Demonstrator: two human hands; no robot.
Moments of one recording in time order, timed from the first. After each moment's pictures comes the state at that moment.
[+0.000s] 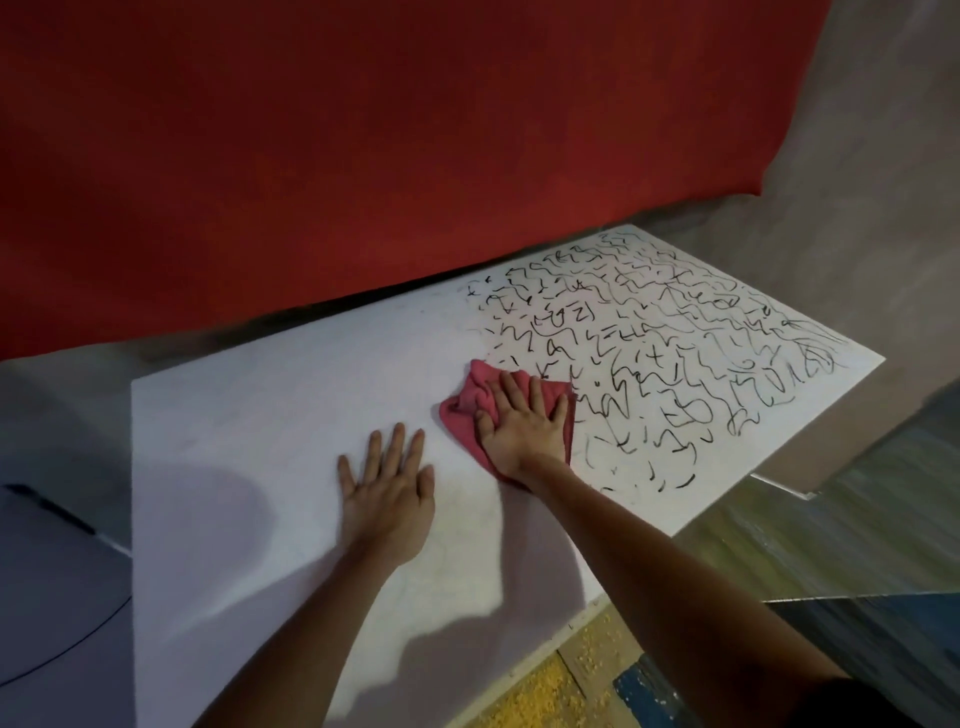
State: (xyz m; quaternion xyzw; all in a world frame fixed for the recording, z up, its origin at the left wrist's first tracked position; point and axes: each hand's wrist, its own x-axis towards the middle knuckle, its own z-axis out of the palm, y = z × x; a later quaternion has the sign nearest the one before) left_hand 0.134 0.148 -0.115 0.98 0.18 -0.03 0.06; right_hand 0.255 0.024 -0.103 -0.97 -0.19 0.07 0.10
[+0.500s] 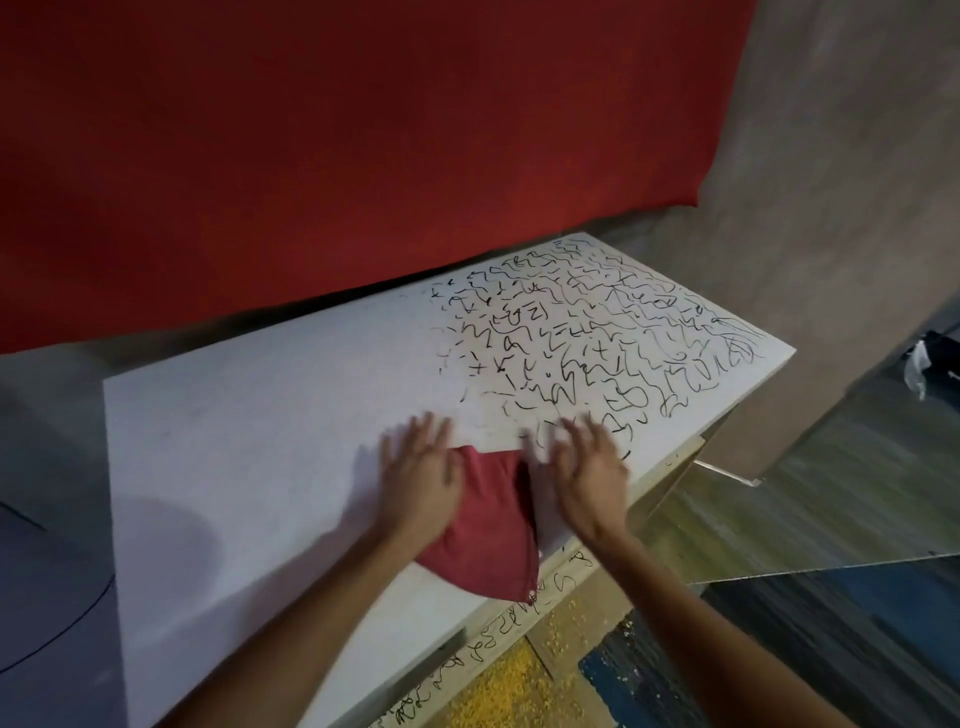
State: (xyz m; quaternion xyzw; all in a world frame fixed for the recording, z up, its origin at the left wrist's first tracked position) left_hand 0.123 0.081 -0.072 0.97 0.08 0.08 0.22; right_hand 0.174 -0.096 -0.084 -0.94 -0.04 -0.05 0.33
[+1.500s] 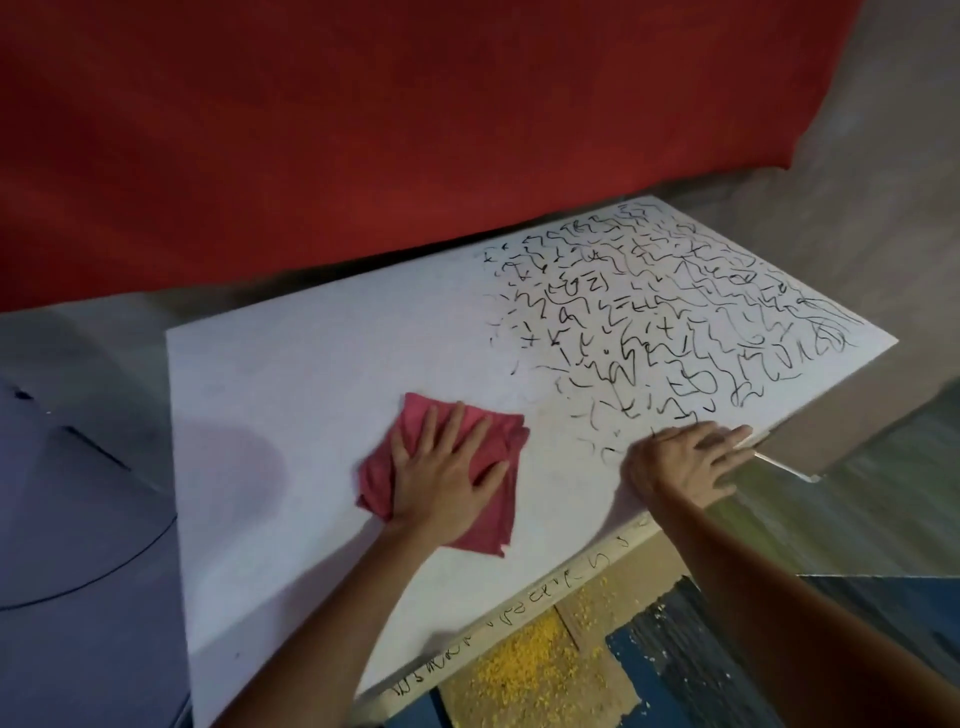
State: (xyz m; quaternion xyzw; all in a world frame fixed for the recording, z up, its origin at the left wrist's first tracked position) left_hand 0.112 0.107 -0.104 0.99 0.09 -0.02 0.06; right_hand 0.215 -0.105 -0.106 -0.93 0.25 0.00 0.27
